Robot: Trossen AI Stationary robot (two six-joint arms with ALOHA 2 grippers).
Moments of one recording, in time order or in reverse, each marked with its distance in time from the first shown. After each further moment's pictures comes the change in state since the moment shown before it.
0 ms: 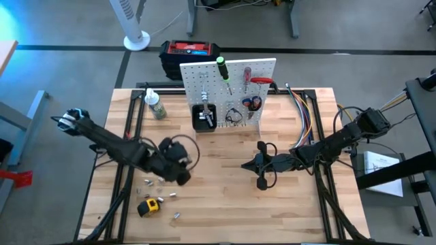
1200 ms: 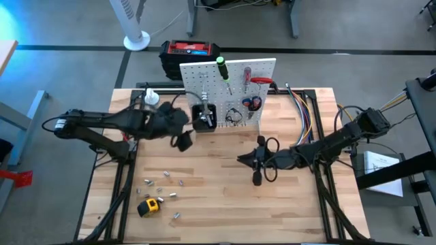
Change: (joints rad) left arm 0.368 -0.045 0.235 -0.186 0.040 0.485; right arm -0.022 0.000 0.040 0.134 0.097 0.007
